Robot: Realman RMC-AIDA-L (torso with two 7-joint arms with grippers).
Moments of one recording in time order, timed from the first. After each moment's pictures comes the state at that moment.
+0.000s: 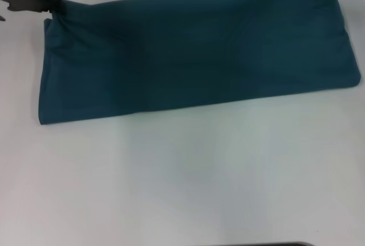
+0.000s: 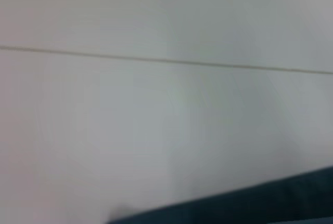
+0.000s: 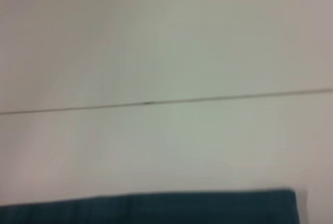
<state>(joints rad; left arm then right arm) -0.90 -1.94 -2.32 -0.67 -0.49 1.17 -2.72 0.80 1.95 -0.76 -0.72 -2.58 -1.02 2.57</state>
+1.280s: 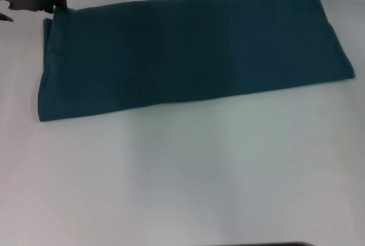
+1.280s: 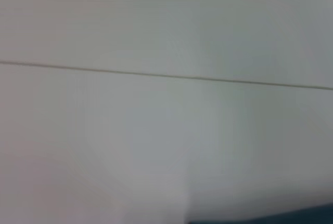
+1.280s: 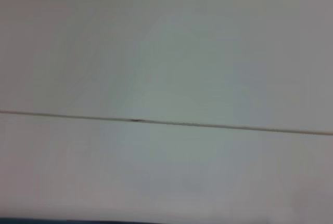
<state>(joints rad) -0.93 -1.97 -2.32 -0.61 -0.39 1.00 -2.79 0.90 1.98 -0.81 -0.59 -2.72 -0.79 2.59</state>
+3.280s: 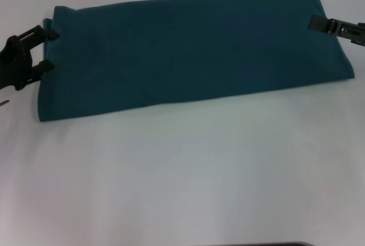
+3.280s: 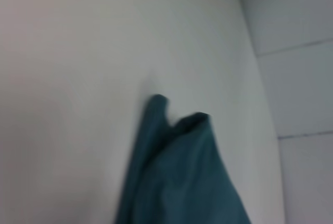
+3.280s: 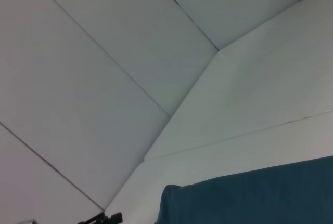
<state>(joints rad) -0.44 -2.09 -2.66 -0.59 -1.15 1.22 -2.49 0.38 1.99 -0.60 -0.66 -1.82 -1.60 1.88</state>
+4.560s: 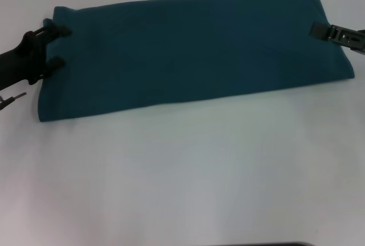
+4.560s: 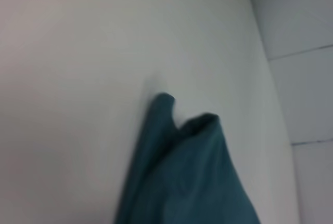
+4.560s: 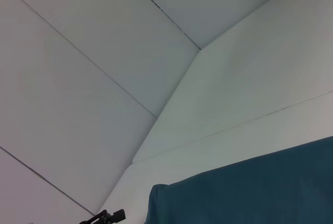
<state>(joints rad) -0.49 -2.12 -2.66 -0.56 -1.13 1.09 -2.49 0.37 1.98 -0.60 -0.60 -1.82 -1.56 1.89</state>
